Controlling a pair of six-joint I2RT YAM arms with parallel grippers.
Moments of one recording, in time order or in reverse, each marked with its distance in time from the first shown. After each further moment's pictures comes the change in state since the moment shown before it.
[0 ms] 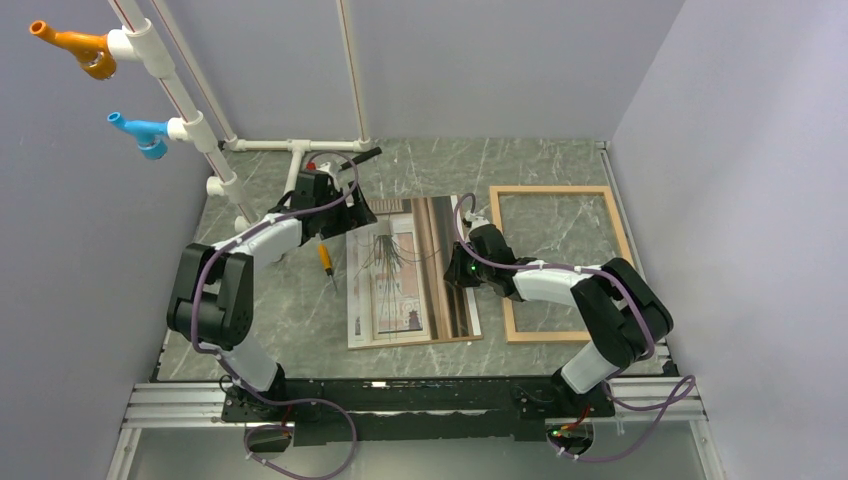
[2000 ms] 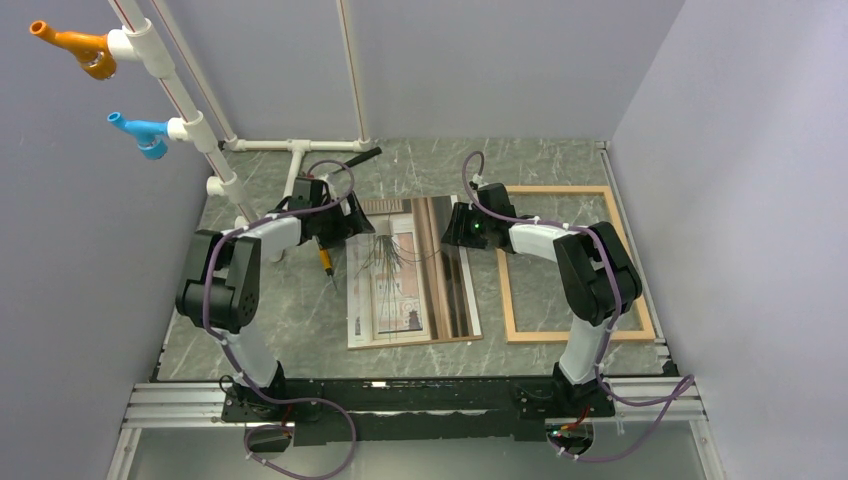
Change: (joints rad) left arm 0.056 0.100 -0.017 0.024 0.124 0.000; right arm -0.190 0.267 0.357 -0.122 -0.150 -0.026
